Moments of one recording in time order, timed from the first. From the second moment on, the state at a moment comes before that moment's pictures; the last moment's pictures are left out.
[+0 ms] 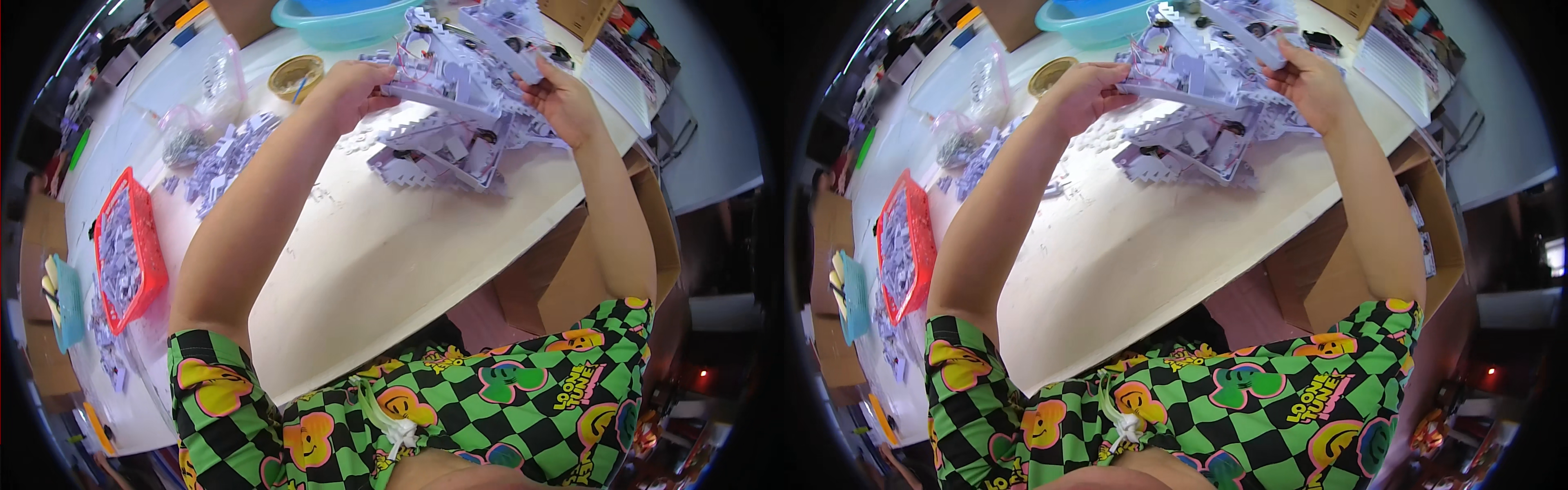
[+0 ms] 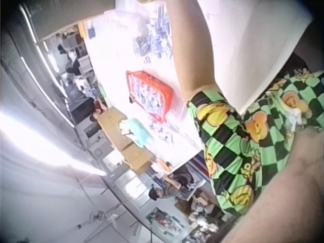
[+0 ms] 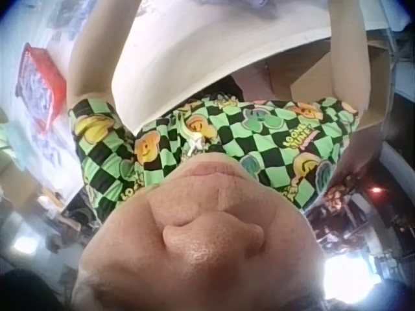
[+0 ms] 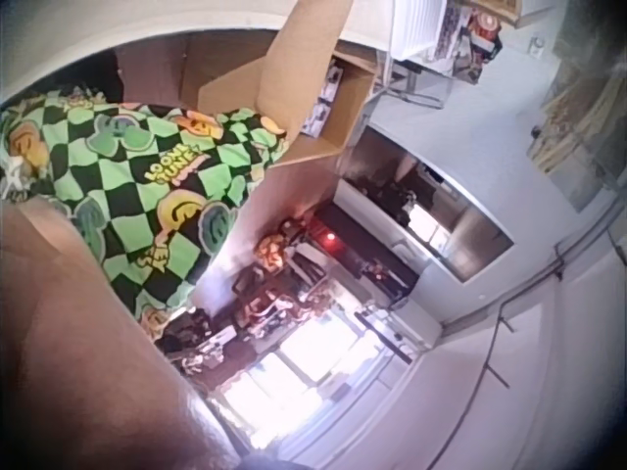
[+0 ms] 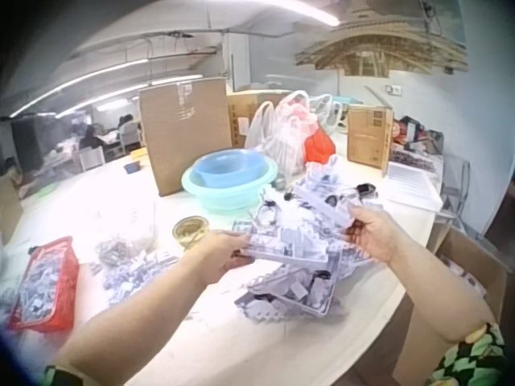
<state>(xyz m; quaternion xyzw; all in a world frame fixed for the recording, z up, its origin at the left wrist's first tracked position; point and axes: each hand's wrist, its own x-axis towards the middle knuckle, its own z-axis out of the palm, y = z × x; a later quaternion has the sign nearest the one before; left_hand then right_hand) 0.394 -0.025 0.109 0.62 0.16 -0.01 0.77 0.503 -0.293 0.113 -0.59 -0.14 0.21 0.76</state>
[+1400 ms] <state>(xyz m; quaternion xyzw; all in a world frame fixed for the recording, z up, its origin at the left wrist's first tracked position) -0.127 0.384 0.012 0.19 0.47 0.69 0.51 0.213 -0.105 0.113 -0.56 -0.33 0.61 0.46</state>
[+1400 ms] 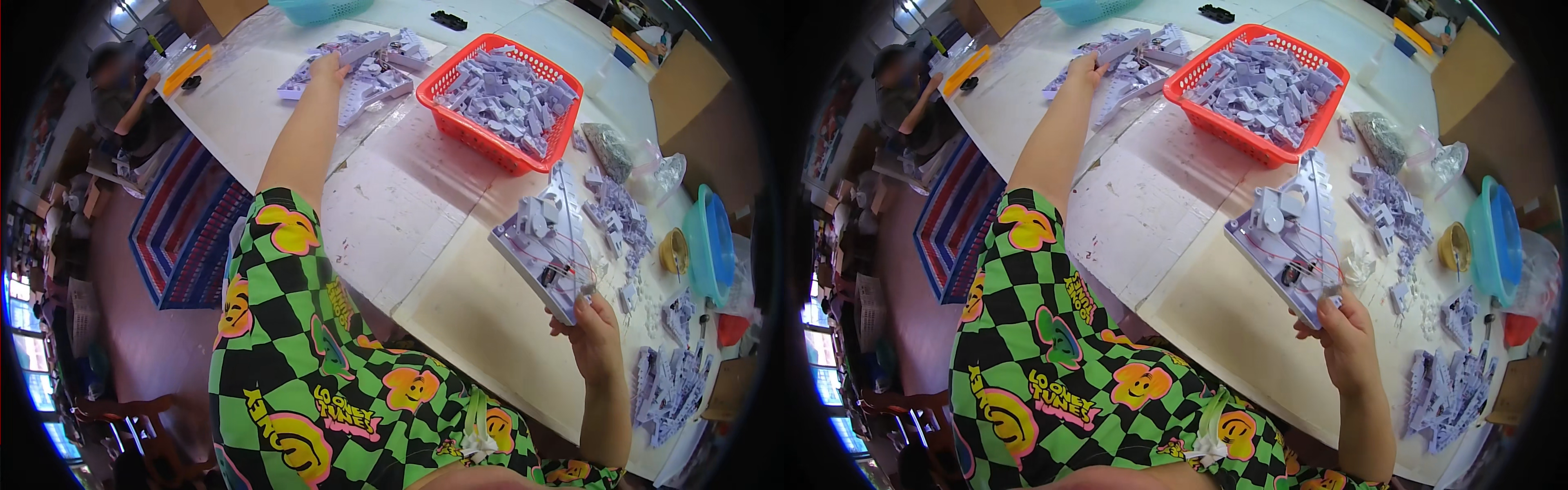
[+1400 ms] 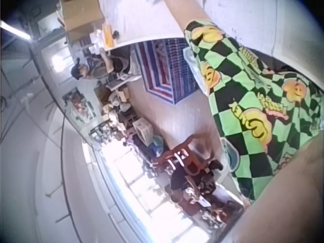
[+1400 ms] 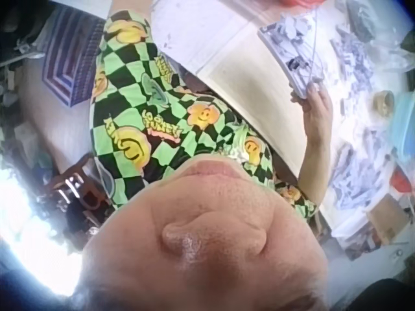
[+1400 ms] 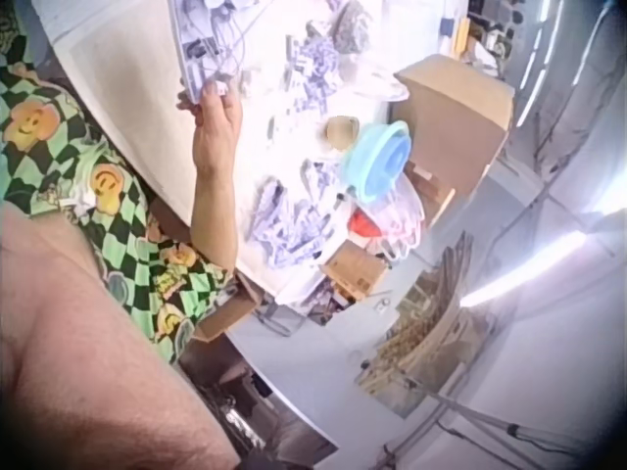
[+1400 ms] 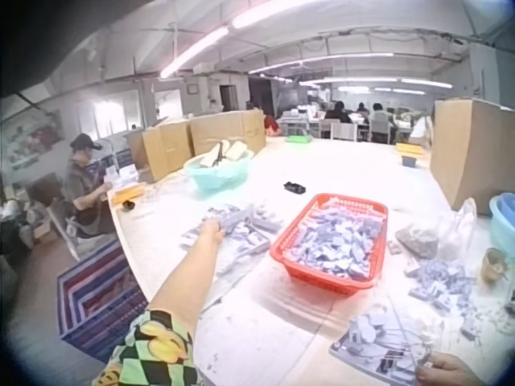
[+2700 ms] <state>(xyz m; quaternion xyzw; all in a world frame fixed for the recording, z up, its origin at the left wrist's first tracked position) -0.167 0.240 0.035 0.31 0.39 0.62 0.60 0.163 -0.044 0.038 -0.46 -0.56 0.62 0.29</state>
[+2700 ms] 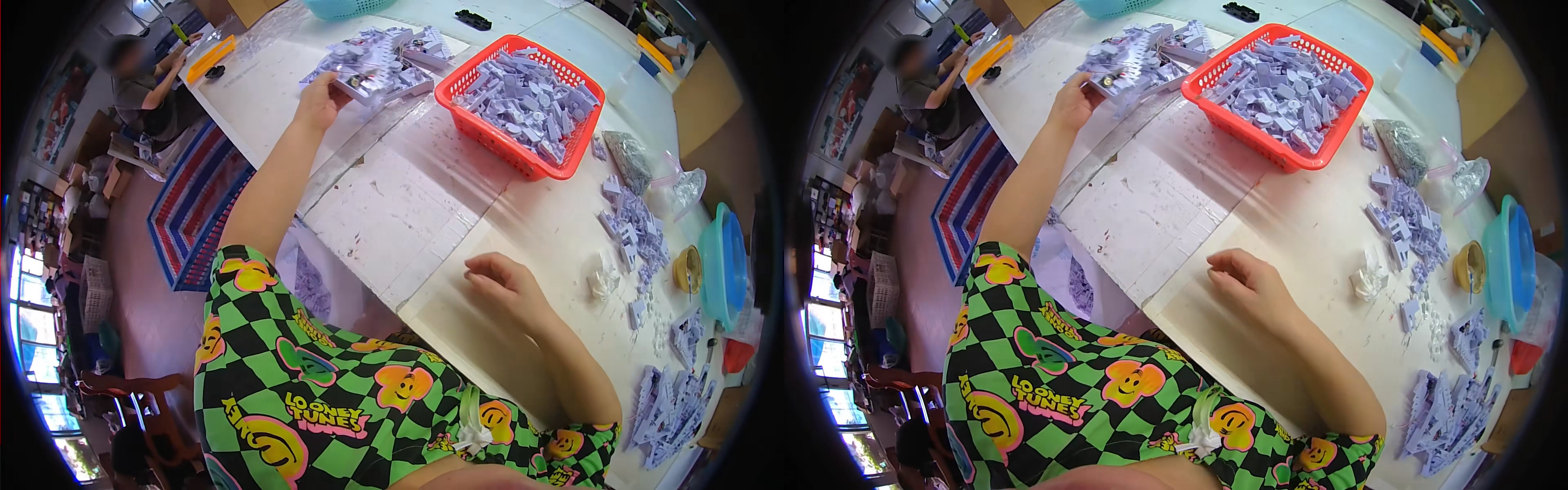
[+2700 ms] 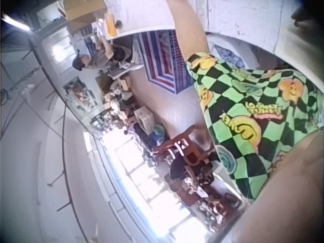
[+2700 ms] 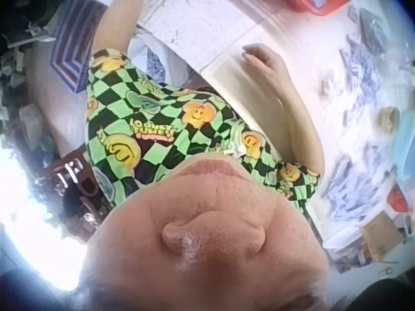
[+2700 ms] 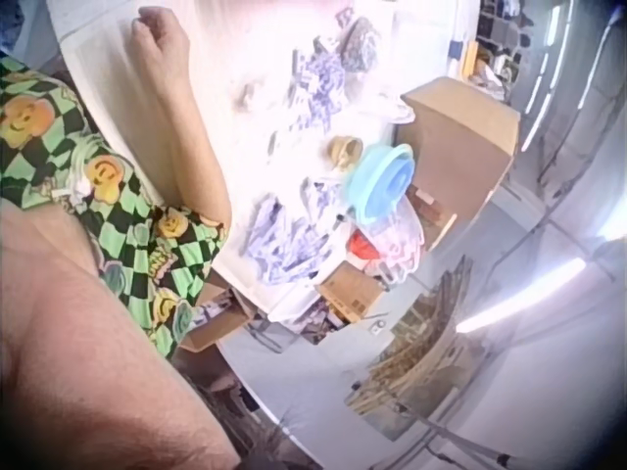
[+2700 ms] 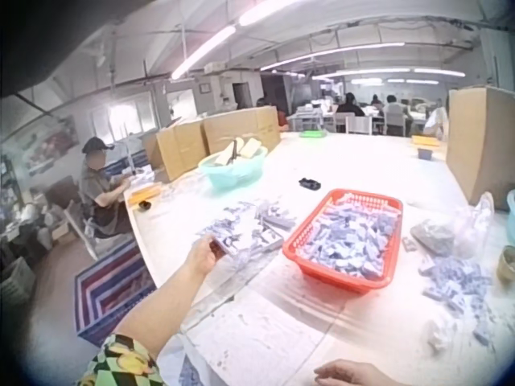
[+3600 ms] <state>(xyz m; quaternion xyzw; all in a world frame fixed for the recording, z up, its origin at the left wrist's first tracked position) -0.212 0.156 0.049 0.20 0.40 0.67 0.59 0.169 -0.036 0.042 -0.47 -0.48 0.68 0.29</state>
